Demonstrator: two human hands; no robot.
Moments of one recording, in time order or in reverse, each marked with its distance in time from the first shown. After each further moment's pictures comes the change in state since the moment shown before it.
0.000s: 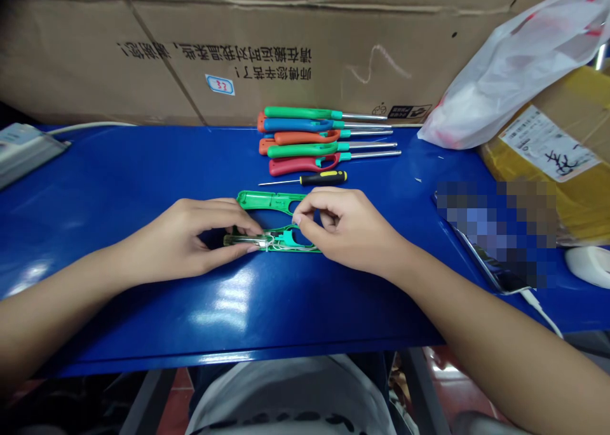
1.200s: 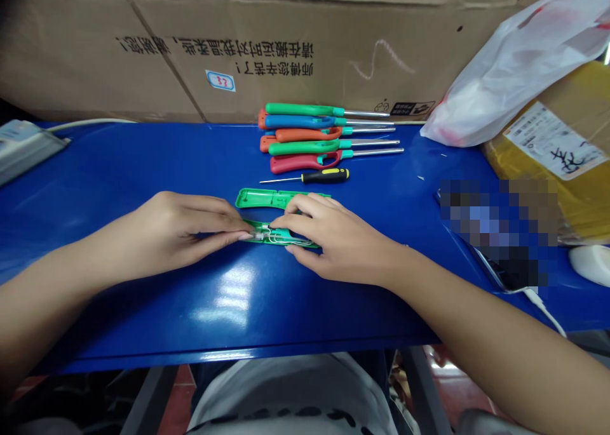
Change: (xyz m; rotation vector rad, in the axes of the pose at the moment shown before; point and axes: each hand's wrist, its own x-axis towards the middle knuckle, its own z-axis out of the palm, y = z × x) left_hand -0.006 0.000 -0.014 0.167 -0.076 0.087; right_hand -0.002 0.011 0.008 -0.285 -0.264 -0.342
